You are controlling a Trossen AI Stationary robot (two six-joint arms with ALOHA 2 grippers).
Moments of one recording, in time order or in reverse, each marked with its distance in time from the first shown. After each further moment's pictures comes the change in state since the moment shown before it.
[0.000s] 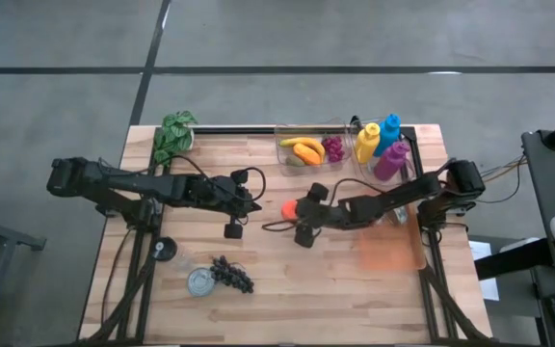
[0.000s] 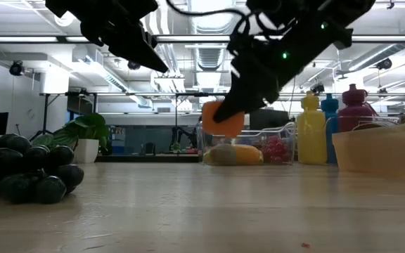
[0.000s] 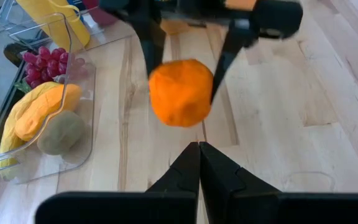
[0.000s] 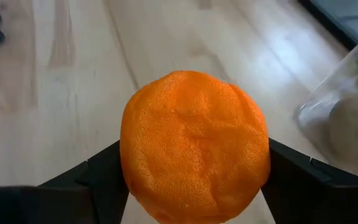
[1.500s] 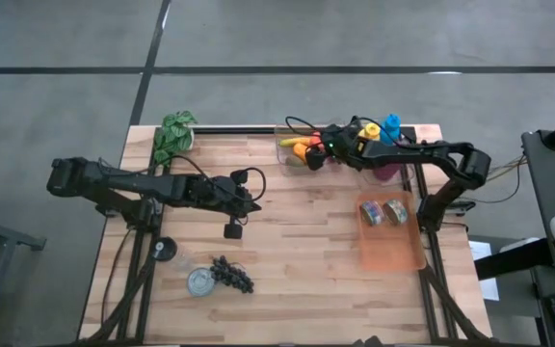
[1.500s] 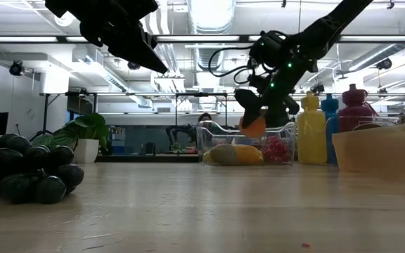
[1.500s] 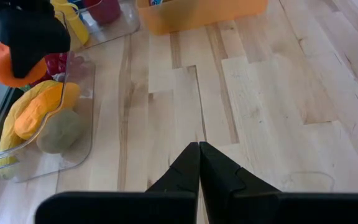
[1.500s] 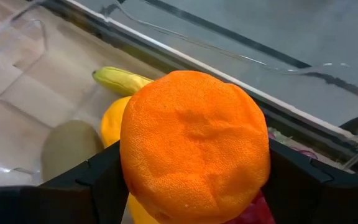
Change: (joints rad) left arm 0.000 0.000 0.000 -0.006 0.000 0.000; right arm -0.615 -0.068 0.014 -0.119 -0.039 0.123
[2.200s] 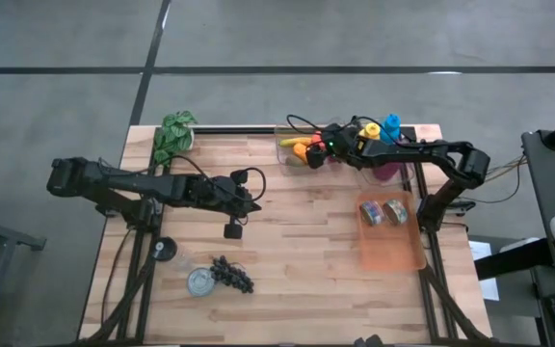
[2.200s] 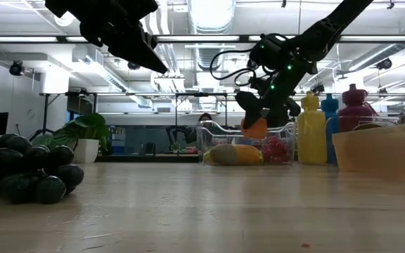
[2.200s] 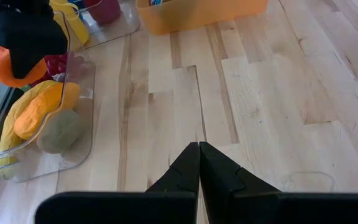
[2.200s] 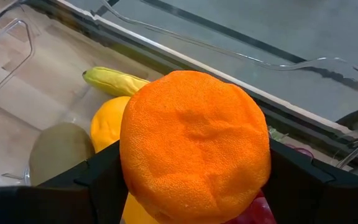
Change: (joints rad) left arm 0.000 0.000 0.000 0.000 0.000 0.000; right arm -0.014 0.010 -0.001 0.001 0.001 0.016
